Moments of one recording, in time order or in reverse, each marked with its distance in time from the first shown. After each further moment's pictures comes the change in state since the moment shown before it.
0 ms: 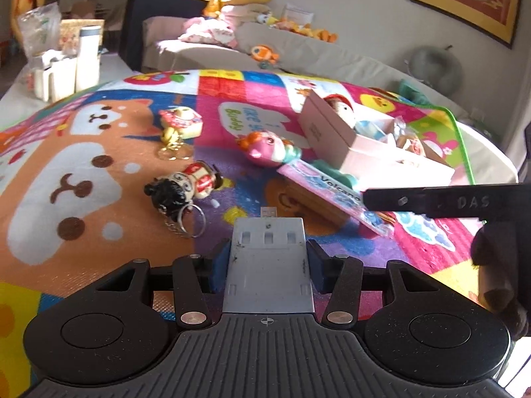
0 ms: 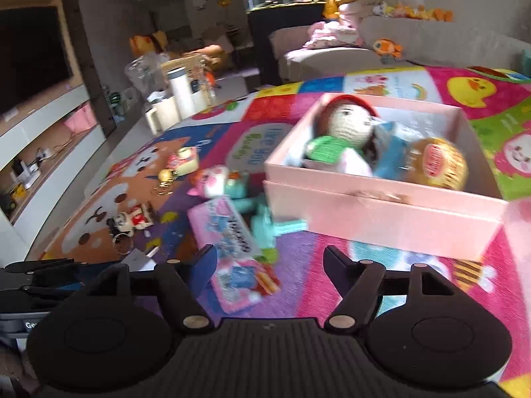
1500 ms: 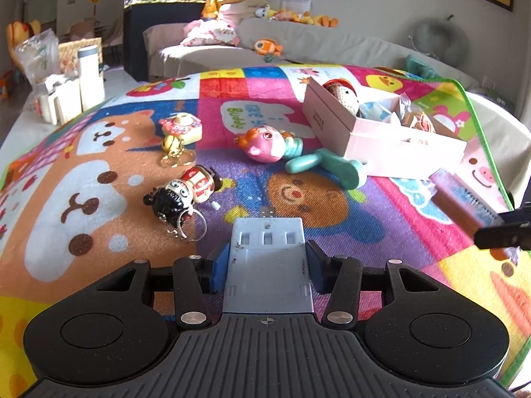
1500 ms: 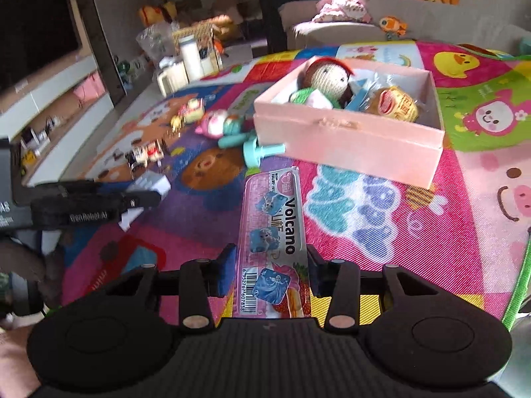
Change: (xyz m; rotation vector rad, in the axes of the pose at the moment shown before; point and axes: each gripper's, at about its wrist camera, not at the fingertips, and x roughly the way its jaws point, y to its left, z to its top) left arm 0.002 -0.023 0.006 0.107 0.033 0.084; right arm -0.089 -0.039 -0.048 0.017 0.054 -0.006
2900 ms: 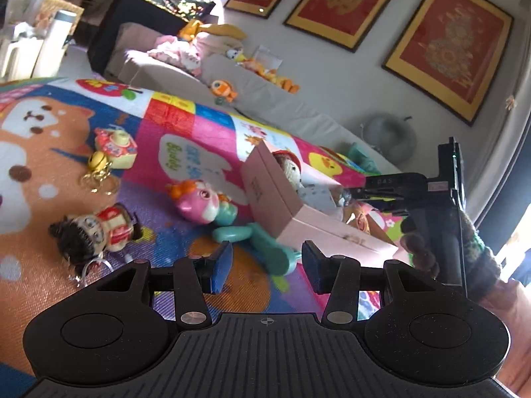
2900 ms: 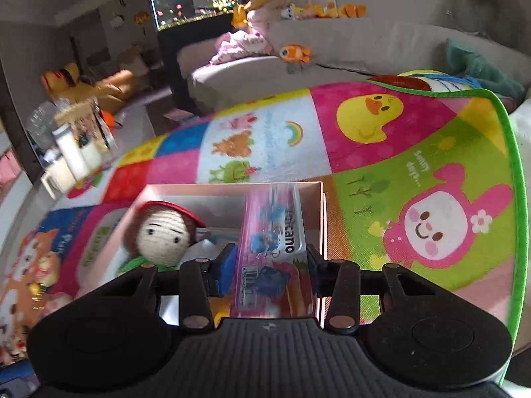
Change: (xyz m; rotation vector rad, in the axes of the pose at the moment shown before) left arm 0.029 0.029 0.012 -0.295 -0.206 -0.370; right arm 0.103 -0.116 0.156 0.173 -0.091 -0.297
